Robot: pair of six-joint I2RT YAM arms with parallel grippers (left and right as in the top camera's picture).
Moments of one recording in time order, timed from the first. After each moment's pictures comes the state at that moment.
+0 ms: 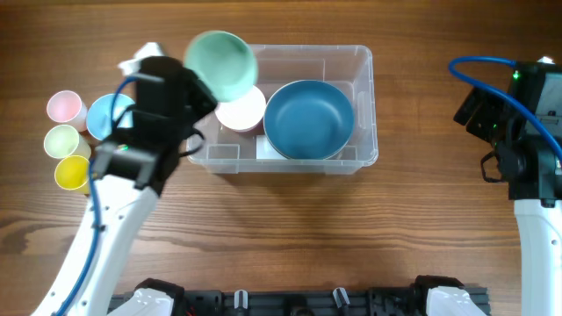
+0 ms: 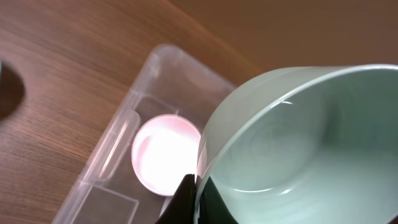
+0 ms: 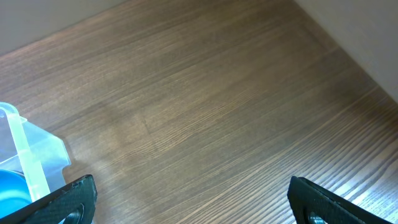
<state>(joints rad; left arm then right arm) -0.31 1.29 1.19 -0.59 -0.14 -0.76 -0.08 1.18 1.38 -1.05 0.35 0.33</state>
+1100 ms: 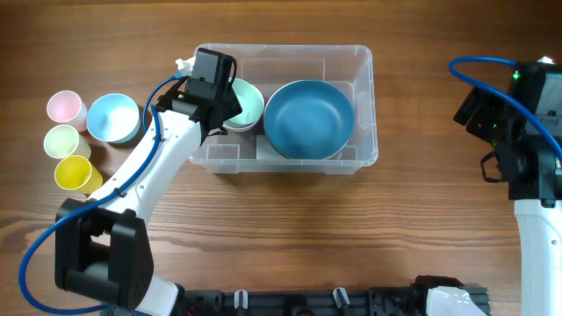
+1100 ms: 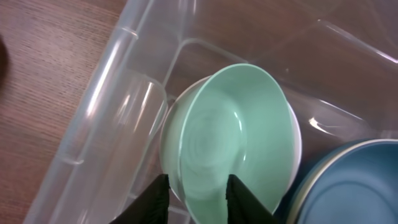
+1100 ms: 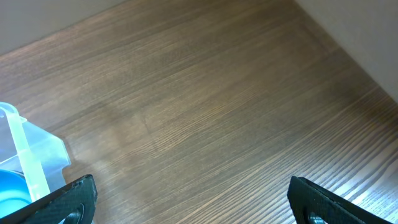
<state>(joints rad) -0.31 1.69 1.24 -0.59 -0.17 -0.66 -0.08 1.18 1.38 -1.05 0.35 0.33</state>
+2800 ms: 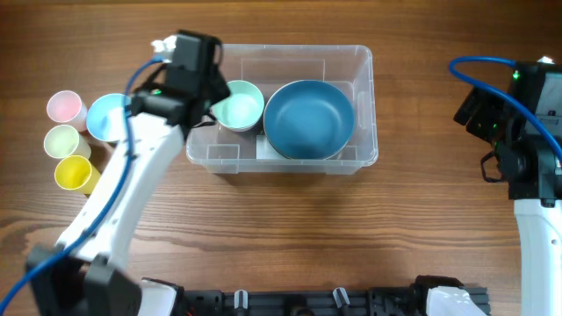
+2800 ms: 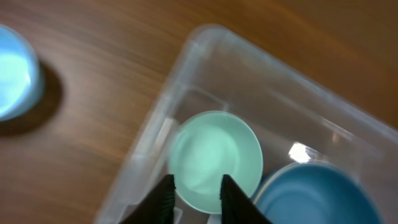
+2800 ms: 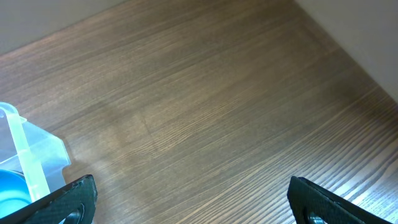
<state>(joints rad) -0.26 1.54 1.38 -0.76 -0.22 -0.71 -0.08 1.19 1.38 -1.05 0.35 0.33</state>
